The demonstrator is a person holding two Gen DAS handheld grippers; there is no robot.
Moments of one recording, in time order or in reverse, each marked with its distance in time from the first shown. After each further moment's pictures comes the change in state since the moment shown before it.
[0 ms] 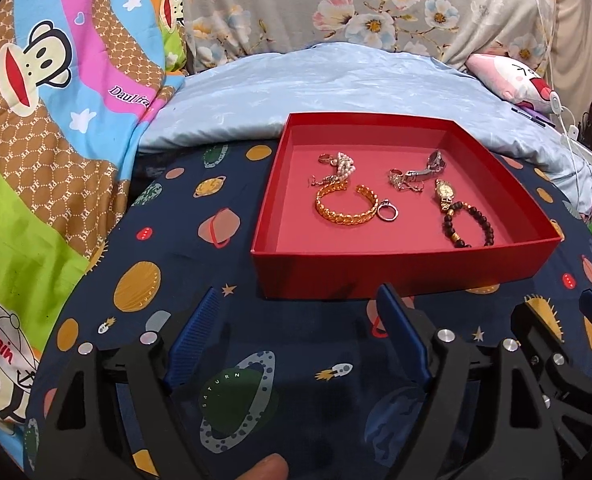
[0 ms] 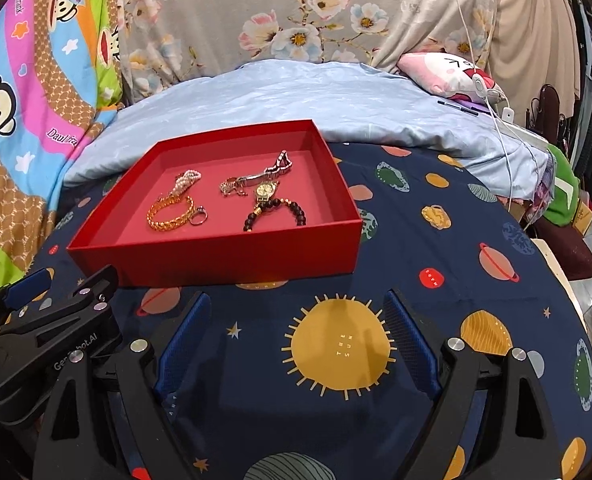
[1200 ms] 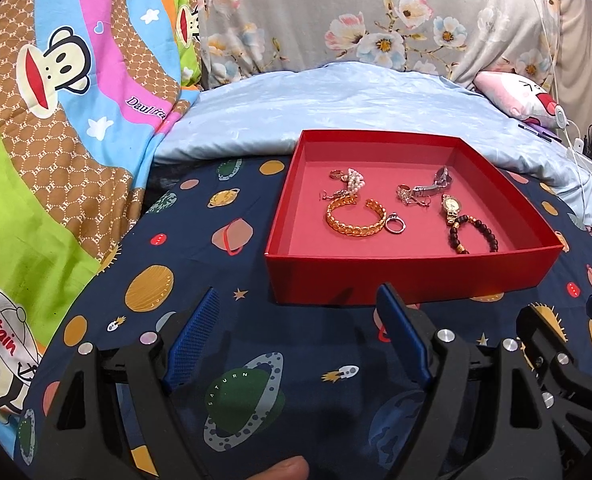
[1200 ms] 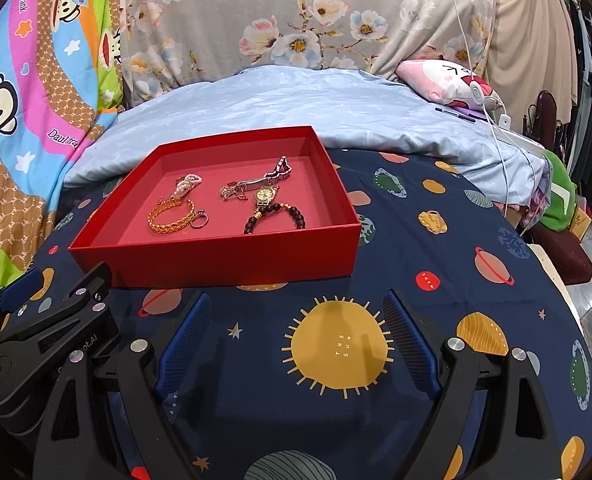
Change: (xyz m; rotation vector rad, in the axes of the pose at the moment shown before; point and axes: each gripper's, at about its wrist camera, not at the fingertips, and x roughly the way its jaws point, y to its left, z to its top) left arm -0.009 0.003 -0.007 -0.025 -0.079 0.031; right arm -0.008 0.001 -0.003 -0.005 -0.038 -0.011
